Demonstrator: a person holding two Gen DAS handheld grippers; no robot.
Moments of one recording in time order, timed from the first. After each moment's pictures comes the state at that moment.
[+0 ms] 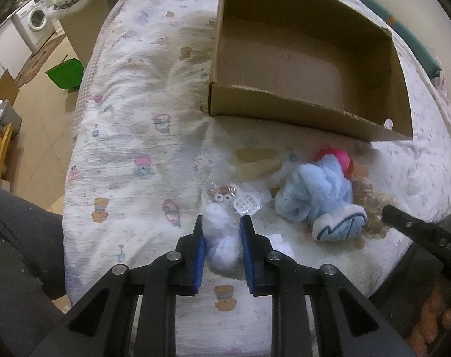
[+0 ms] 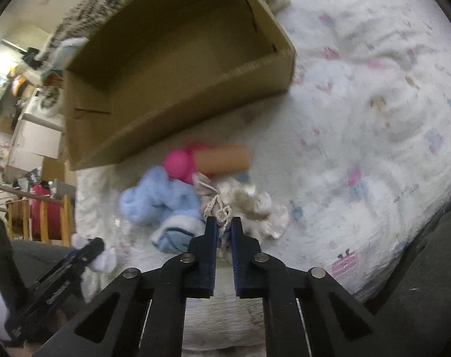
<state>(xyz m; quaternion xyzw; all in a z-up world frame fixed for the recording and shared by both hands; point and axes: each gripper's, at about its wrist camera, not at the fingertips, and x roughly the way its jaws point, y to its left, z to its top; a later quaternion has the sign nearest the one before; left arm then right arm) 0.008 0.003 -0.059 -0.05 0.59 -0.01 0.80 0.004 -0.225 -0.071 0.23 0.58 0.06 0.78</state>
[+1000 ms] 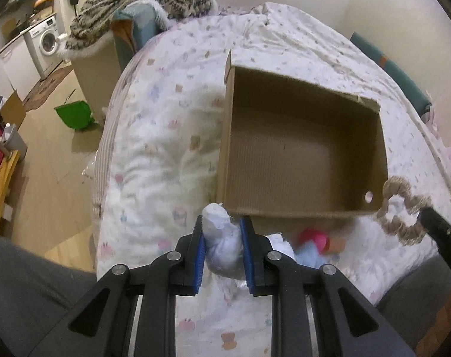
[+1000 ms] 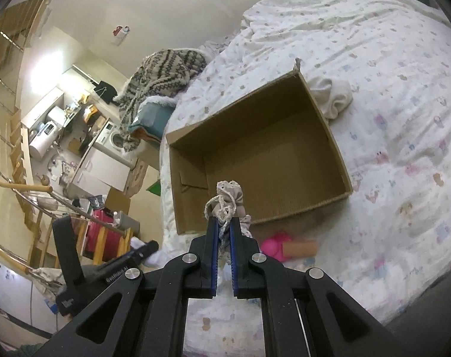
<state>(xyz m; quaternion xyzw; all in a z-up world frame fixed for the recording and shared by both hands) 0.051 0.017 0.022 -0.05 0.50 -0.01 0.86 0.019 -0.246 0.028 0.28 0.43 0.17 0.84</state>
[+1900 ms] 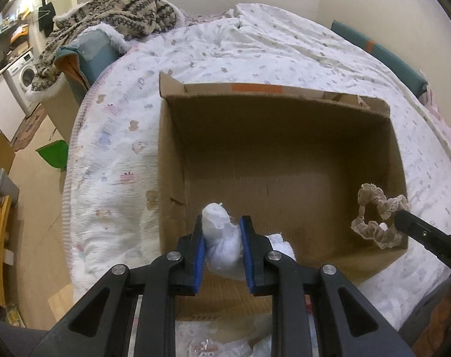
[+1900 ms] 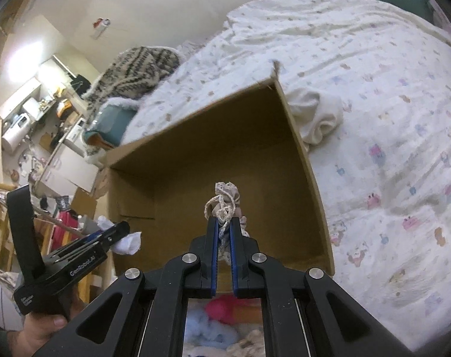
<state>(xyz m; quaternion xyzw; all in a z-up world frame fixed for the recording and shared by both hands) 0.143 -0.037 -0.018 0.01 0.48 -0.04 0.88 0.099 -0.250 -0.022 0.23 0.45 0.11 0.86</state>
